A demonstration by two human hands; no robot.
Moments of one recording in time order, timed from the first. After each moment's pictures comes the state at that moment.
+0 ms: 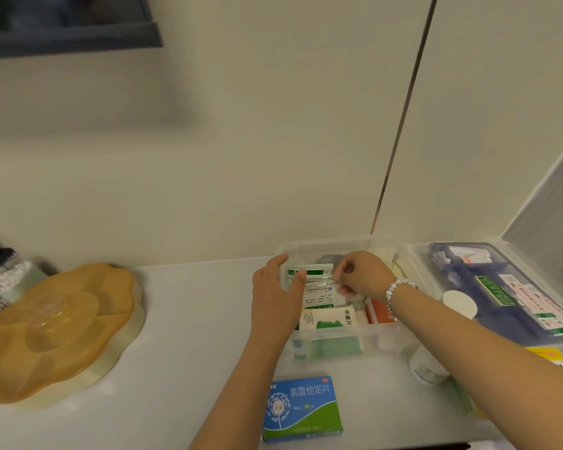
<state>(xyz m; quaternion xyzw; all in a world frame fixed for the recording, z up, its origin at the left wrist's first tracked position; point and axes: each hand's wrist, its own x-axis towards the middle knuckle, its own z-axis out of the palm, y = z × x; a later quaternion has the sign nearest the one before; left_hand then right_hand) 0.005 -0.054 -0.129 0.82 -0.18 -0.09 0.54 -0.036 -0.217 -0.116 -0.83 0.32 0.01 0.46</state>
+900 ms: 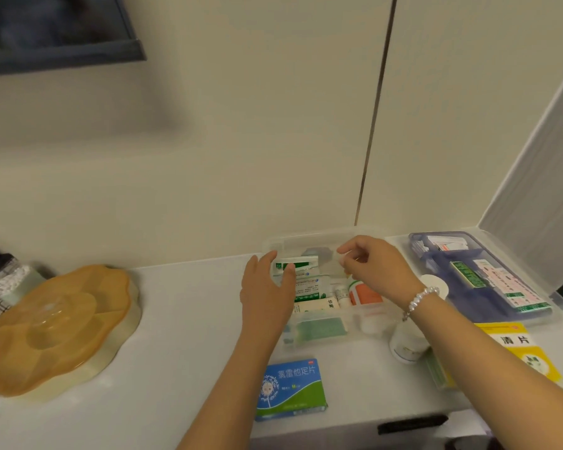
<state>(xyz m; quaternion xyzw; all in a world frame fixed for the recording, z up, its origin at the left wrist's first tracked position) -0.018 -0.052 -0.112 0.87 -0.18 -0.06 0.46 -0.094 -0.218 -0.093 -0.86 0.25 -0.14 0.43</state>
